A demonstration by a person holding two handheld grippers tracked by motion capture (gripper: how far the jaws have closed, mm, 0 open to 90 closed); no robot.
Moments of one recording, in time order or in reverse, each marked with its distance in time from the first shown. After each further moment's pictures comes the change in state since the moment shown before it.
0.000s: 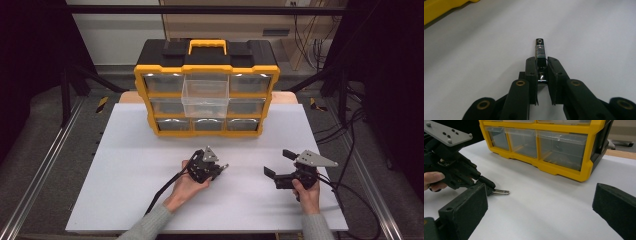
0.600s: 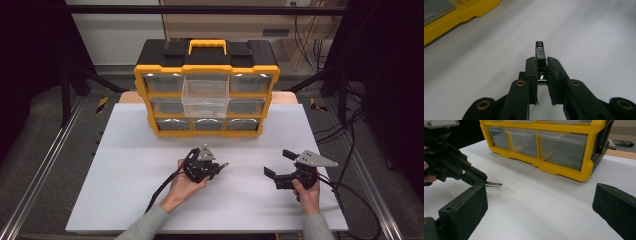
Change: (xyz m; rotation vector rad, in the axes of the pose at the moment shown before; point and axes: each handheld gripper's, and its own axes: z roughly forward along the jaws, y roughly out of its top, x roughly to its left) left arm -0.004 0.007 -0.027 -0.059 -0.029 -0.013; right arm 0.000 0.000 0.000 0.002 0.003 -0.004
